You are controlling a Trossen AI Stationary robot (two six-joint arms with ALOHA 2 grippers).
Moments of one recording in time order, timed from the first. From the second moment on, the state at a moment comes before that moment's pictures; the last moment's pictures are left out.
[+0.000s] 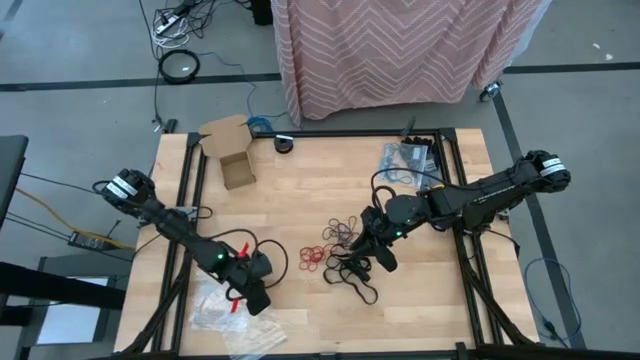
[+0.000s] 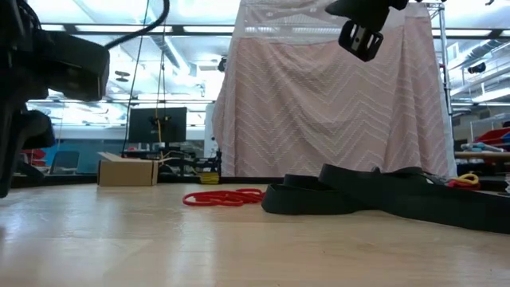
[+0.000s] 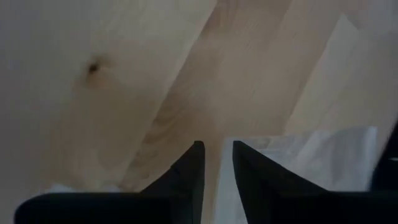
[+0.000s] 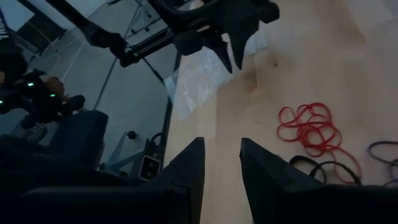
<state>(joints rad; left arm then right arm) -0.63 1.53 0.75 -0.32 -0.08 -1.18 0.24 1.27 0.88 -0.07 -0.15 0.53</state>
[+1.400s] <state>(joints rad) -0.59 1.56 0.97 -0.61 -0.21 -1.11 0.19 1.27 0.88 -0.08 -0.13 0.48</state>
